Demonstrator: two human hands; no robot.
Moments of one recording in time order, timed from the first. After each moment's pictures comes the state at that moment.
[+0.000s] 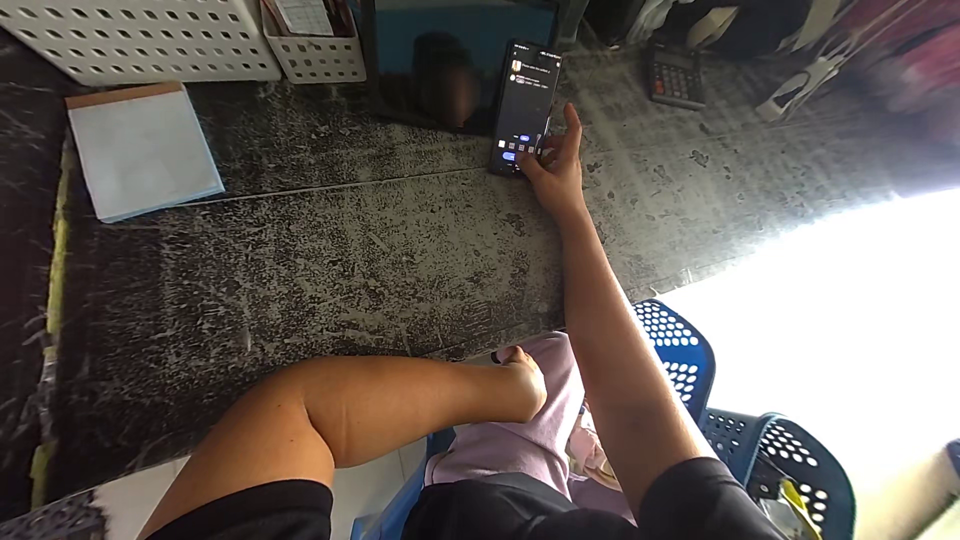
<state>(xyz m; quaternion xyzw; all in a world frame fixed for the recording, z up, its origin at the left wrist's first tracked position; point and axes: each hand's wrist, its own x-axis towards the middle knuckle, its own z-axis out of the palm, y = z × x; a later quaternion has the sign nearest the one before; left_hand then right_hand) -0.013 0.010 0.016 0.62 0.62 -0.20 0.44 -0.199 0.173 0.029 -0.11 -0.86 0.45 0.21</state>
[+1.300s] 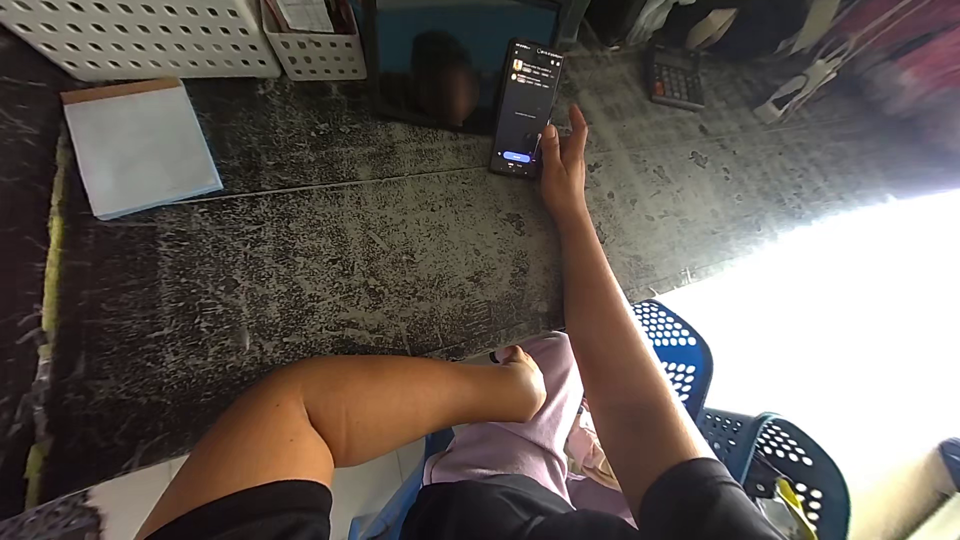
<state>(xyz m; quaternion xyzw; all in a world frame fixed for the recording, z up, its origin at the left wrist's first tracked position) -0.013 0.009 0.018 0.62 0.62 -0.19 0.44 -0.201 0.172 0.027 -0.12 -0.83 0.48 0.26</state>
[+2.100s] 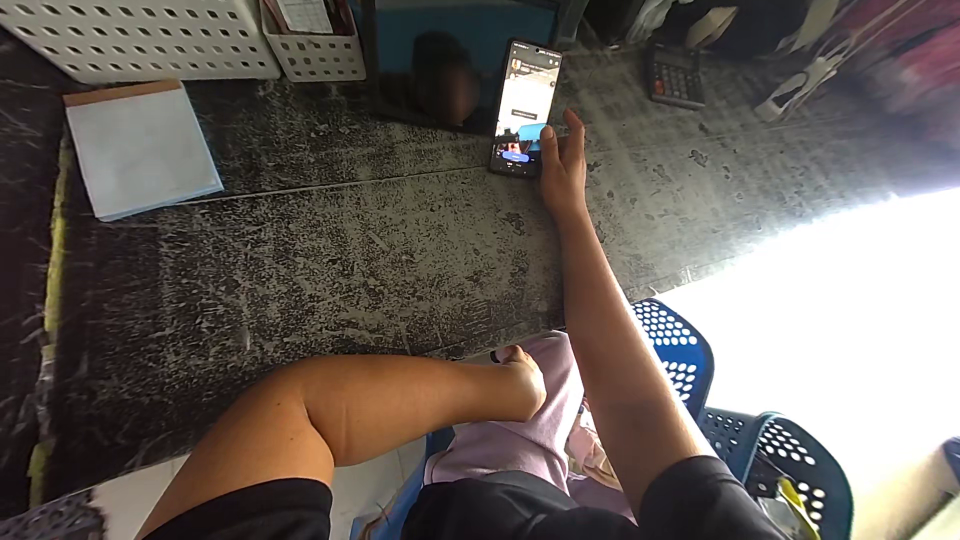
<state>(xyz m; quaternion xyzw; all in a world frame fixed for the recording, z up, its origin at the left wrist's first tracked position) -0.013 0.010 0.018 0.62 0.62 -0.20 0.44 -0.201 0.175 0.026 -0.13 -0.84 0.46 0.26</state>
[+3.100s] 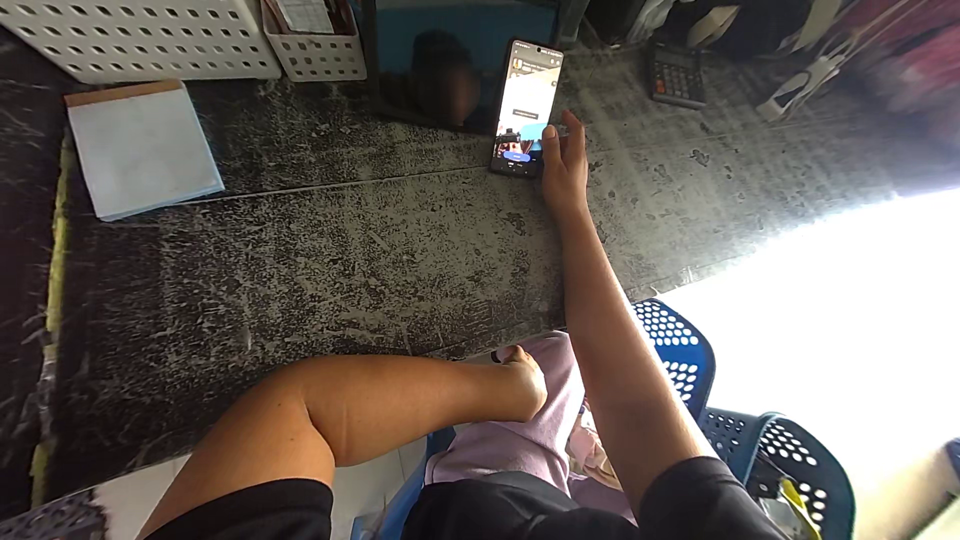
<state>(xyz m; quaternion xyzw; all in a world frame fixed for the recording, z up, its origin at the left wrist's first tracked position) -0.013 0.010 0.016 0.62 0.62 -0.20 0.44 -0.201 0.175 0.027 -0.14 -0.84 0.45 0.26</state>
